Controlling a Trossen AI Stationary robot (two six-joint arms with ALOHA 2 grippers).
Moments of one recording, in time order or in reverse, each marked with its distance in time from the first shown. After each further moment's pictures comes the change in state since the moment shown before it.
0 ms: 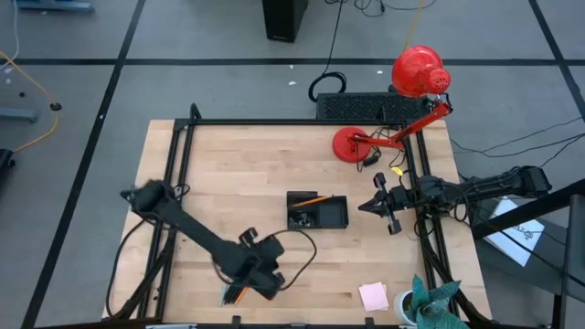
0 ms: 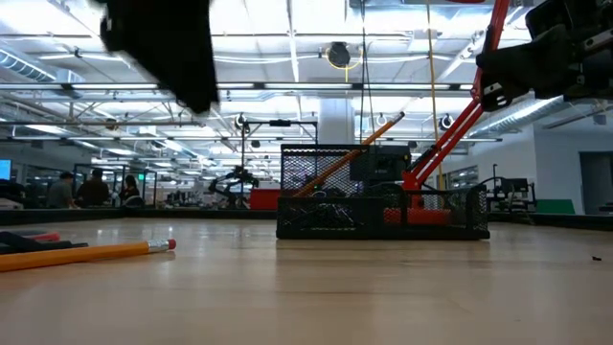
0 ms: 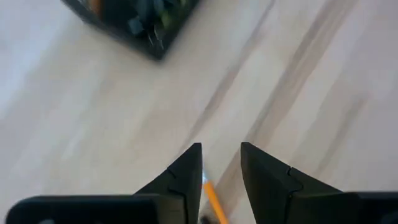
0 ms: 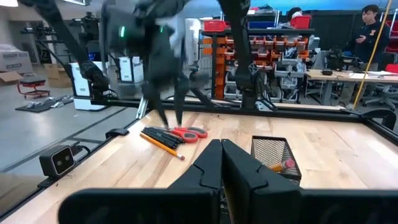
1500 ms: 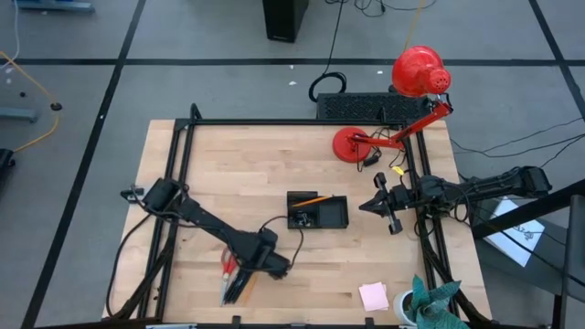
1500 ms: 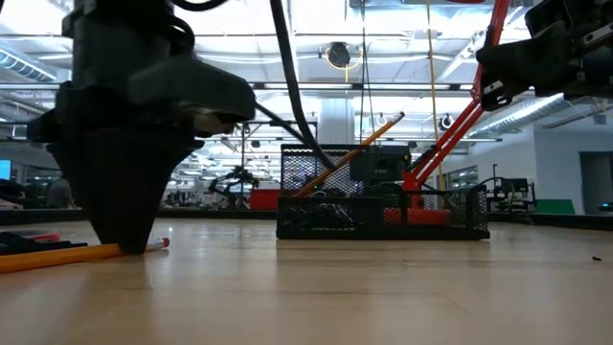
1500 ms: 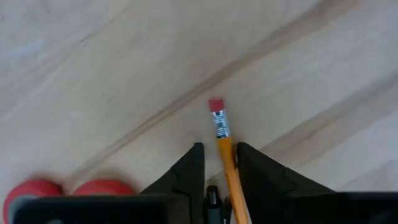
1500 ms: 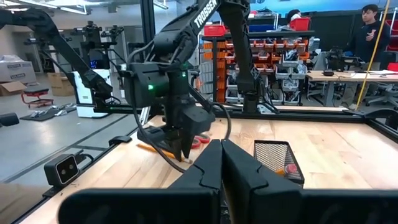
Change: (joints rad) left arm 0.121 0.101 -0.157 0.128 0.396 -0.350; right arm 0.000 -0.001 0.000 0.019 -0.002 0.033
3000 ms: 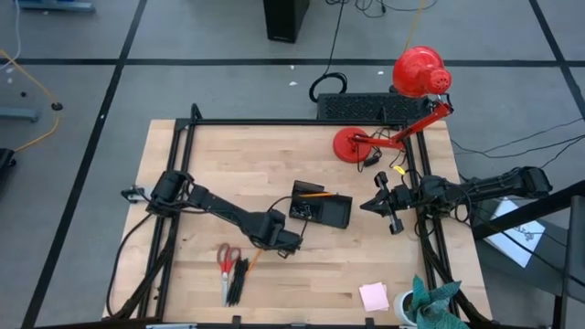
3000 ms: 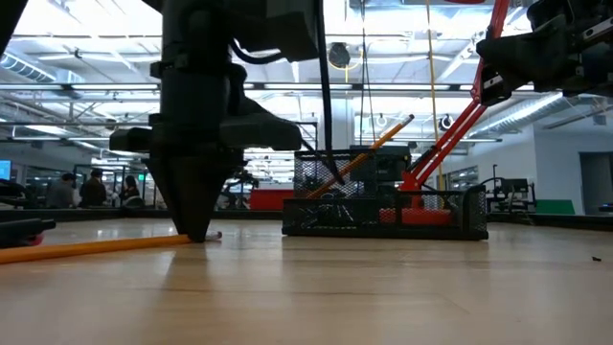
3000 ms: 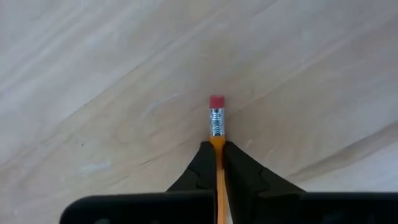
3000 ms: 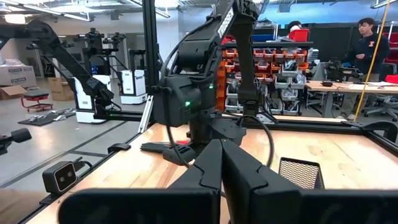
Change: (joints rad) left arm 0.150 0.062 0.011 -0.036 -0.053 0.143; right arm 0.000 0.000 0.000 0.039 -0.002 -0.016
